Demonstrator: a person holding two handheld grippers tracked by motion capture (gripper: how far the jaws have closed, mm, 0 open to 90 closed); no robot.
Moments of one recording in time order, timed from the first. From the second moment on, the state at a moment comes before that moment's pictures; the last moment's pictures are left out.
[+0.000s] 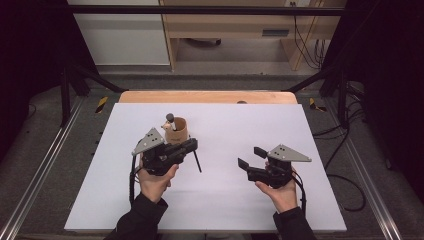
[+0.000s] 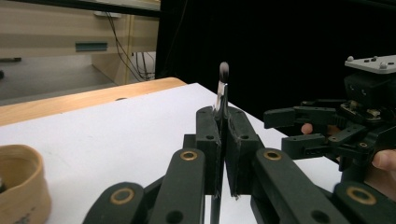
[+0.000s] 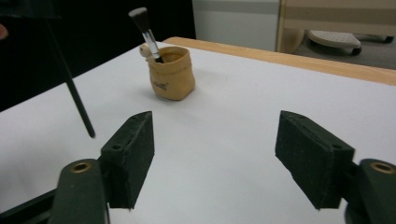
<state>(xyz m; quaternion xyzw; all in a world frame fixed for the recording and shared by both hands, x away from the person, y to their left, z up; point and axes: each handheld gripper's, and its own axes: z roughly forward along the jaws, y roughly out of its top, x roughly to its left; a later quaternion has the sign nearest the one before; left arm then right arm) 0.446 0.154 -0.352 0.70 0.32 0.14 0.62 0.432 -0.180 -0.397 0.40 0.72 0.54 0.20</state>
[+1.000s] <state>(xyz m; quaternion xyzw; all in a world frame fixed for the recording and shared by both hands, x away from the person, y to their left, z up) 0.472 0.163 -0.327 0.71 0.33 0.21 0.59 0.431 -0.229 -0.405 0.43 0.71 0.51 0.23</state>
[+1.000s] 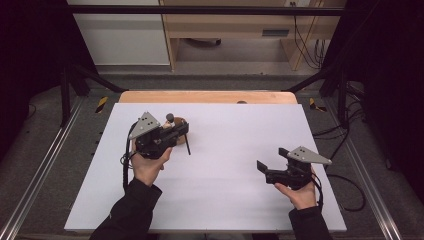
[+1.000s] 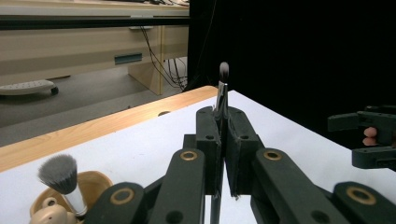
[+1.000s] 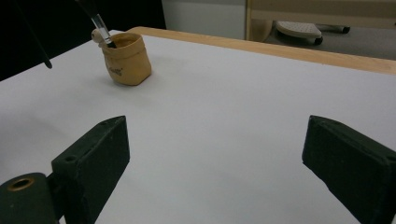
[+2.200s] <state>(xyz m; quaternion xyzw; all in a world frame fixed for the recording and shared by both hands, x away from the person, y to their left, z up) 0.521 0.169 -0.323 0.70 0.36 0.25 0.57 0.423 -0.245 -0.408 0.43 0.71 0.51 0.24</state>
